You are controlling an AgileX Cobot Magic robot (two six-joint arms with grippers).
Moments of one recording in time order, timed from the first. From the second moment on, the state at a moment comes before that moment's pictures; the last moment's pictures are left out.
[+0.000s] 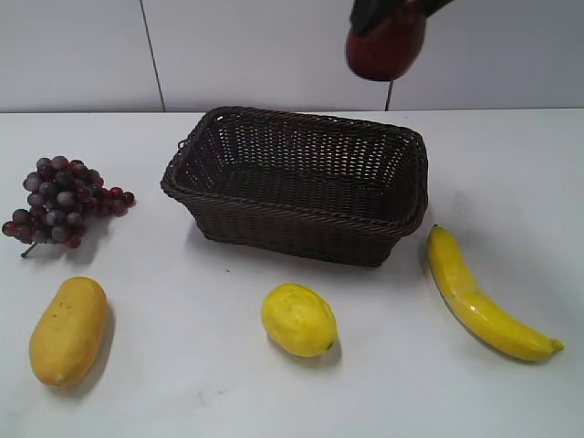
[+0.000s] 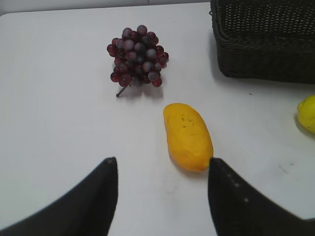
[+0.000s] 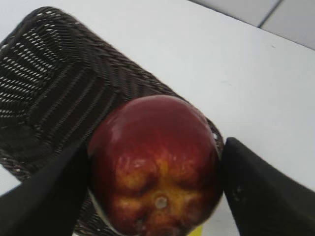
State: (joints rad) left arm -0.05 0.00 -0.48 -0.25 1.09 0.17; right arm 0.43 1.94 -1.94 0.05 1.08 -0.05
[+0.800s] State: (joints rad) left arm -0.05 0.00 -0.48 -0.25 1.09 0.17; right arm 0.54 2.32 -1.95 -0.01 1.00 -0.05
